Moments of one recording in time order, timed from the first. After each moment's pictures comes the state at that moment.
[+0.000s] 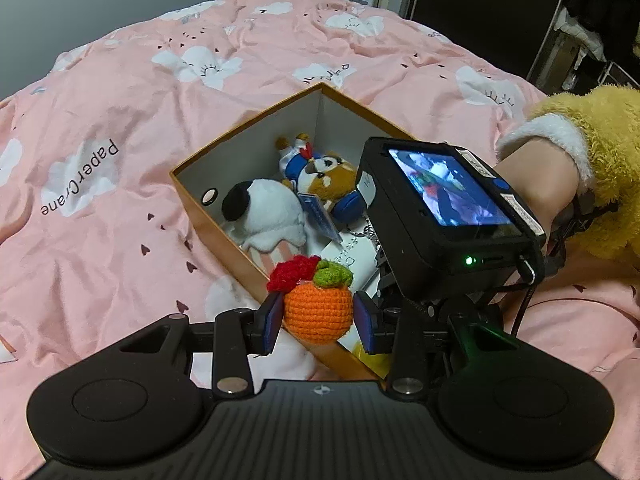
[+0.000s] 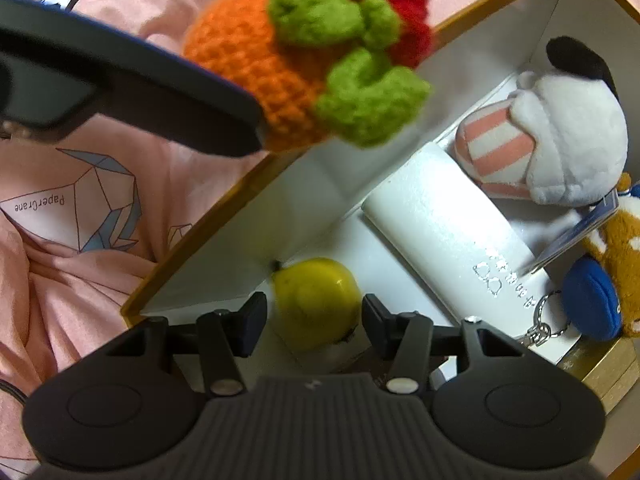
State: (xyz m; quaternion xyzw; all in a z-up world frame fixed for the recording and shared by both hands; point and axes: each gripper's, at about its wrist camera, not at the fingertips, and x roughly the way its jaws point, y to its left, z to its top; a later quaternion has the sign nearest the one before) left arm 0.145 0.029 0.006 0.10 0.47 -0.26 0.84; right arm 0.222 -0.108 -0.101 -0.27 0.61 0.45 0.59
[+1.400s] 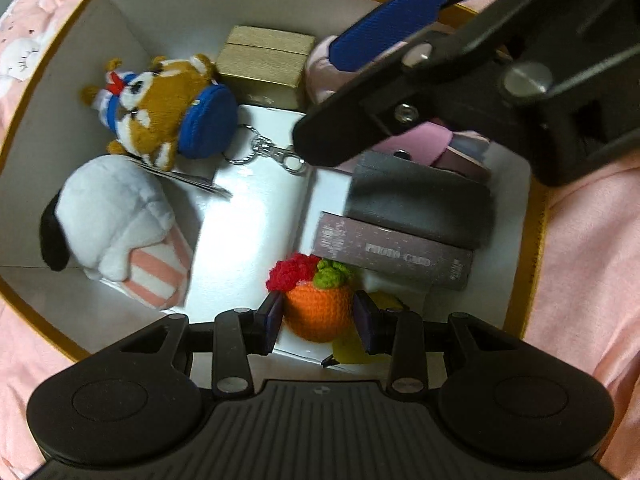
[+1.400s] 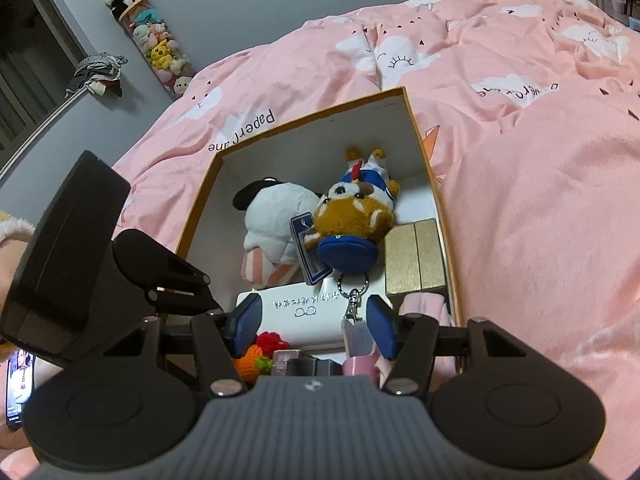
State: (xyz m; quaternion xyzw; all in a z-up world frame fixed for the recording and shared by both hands) left arm 0.181 -0.089 -0.104 0.33 0.57 -0.36 0.66; right arm 0.179 -0.268 -0.044 0.12 0.43 0.21 0.87
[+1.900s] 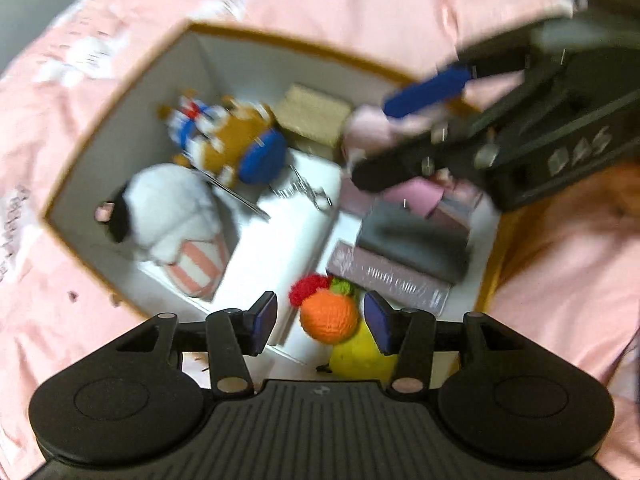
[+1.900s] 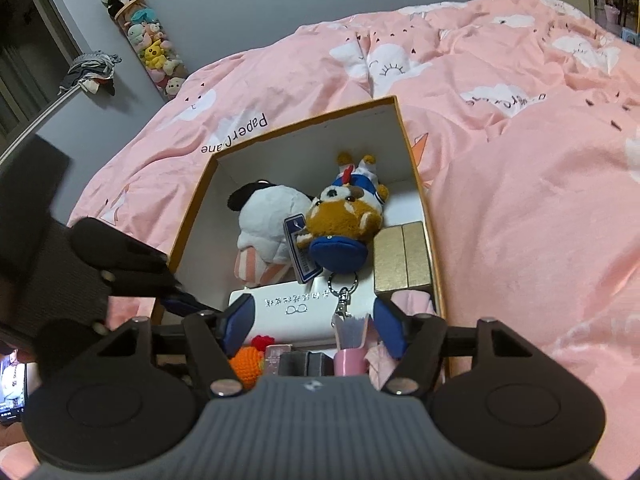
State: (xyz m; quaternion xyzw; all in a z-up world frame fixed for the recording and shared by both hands) left arm 0.159 -0.055 -0.047 0.24 0.52 -0.31 0.76; right arm 0.165 -0.266 -0.030 0.10 0.41 0.19 0.88
